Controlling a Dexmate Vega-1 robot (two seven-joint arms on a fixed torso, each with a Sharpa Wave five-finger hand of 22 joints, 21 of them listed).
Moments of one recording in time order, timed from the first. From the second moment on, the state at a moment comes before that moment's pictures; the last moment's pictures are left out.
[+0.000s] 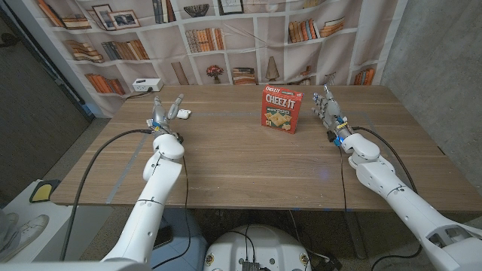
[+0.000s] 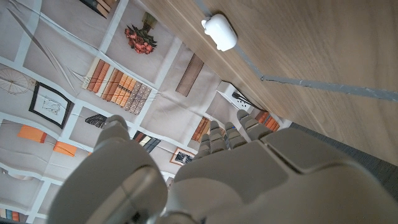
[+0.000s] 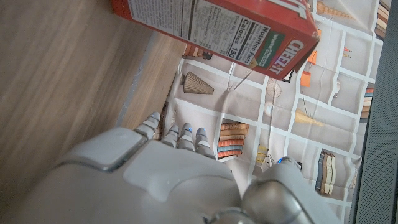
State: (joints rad) left arm 1.02 0.14 0.02 -1.73 0.37 0.40 0.41; left_hand 0.47 -0.01 0.25 -0.11 0.23 -0.07 0.03 0.18 0.17 0.07 0.01 0.22 0.20 -0.03 0.01 0.18 0.17 0.06 0.02 0.19 0.17; right arm -0.84 -0.50 -0.30 -1.27 0.57 0.29 0.15; right_hand 0.06 -0.04 0.07 -0.04 0.22 -0.05 0.02 0.19 0.18 -0.07 0.04 0.20 0.19 -0.17 -0.03 0.18 0.19 -0.06 0.10 0.18 0.17
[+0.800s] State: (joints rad) left arm 0.97 0.10 0.03 -1.65 0.40 0.42 0.44; left_hand 0.47 -0.01 0.24 -0.11 0.21 -0.07 0.03 0.18 0.17 0.07 0.01 0.21 0.20 -0.03 0.02 0.18 0.17 0.06 0.02 0.19 0.17; right arm -0.81 -0.51 -0.30 -1.22 0.57 0.30 0.20; right_hand 0.07 -0.03 0.07 -0.04 0.22 -0.06 0.02 0.19 0.18 -0.07 0.04 0.20 0.19 -0.17 -0.03 0.18 0.19 -0.06 0.10 0.18 0.17
